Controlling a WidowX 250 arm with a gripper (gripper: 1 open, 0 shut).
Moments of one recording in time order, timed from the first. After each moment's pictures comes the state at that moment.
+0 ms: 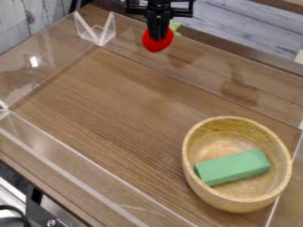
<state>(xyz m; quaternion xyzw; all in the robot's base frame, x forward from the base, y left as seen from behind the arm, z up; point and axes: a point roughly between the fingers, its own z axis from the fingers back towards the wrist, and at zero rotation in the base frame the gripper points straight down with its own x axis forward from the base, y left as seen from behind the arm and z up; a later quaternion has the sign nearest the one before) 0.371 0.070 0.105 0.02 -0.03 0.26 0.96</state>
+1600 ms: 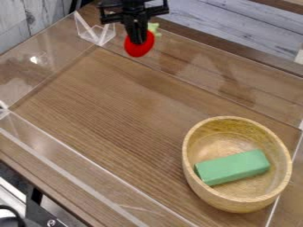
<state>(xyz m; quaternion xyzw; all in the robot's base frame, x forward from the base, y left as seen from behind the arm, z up) 0.336 0.120 0.105 -0.05 -0.03 0.36 0.93</state>
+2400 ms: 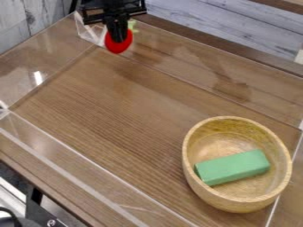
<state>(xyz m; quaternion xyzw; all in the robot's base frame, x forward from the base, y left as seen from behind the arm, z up) 0.354 0.146 0.084 -0.02 -0.05 0.40 0.91</state>
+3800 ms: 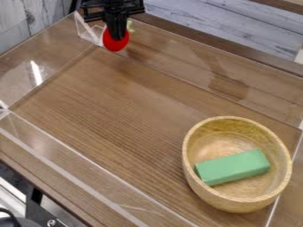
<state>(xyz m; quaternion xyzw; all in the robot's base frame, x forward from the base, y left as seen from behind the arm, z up) 0.363 0.162 0.085 0.00 -0.04 0.43 0.90</state>
